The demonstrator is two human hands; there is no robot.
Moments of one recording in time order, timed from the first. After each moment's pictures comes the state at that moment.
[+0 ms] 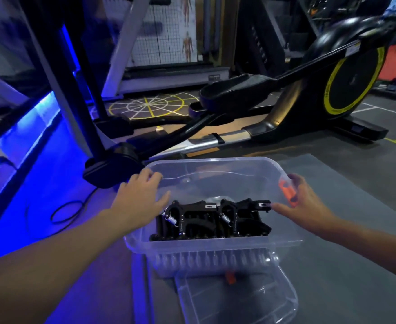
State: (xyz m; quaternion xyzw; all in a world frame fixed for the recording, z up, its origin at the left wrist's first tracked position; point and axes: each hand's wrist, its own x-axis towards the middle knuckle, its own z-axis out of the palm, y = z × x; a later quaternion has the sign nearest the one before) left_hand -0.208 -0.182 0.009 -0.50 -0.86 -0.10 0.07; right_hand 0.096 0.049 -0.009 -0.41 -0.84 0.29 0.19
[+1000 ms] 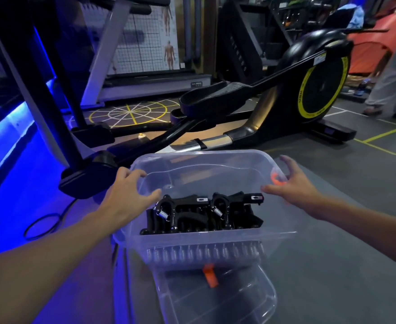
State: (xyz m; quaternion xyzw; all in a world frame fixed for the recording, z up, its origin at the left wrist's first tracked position) left_hand -0.193 -0.159 0.022 -0.44 -0.84 -0.30 -0.01; right_hand 0.112 0.099 0.013 -0.44 -0.76 0.41 0.26
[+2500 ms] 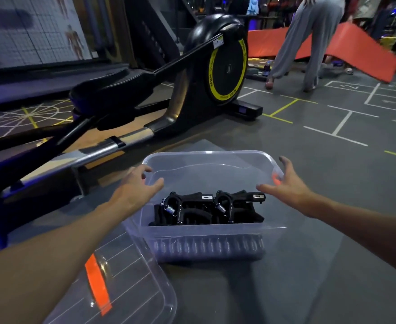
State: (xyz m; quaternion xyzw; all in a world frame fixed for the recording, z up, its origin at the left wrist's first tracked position) left_hand -0.022 0.037 -0.014 -0.55 -0.76 -0.33 -0.12; right_hand 0.337 0.150 -0.020 -0.60 -0.67 0.33 0.28
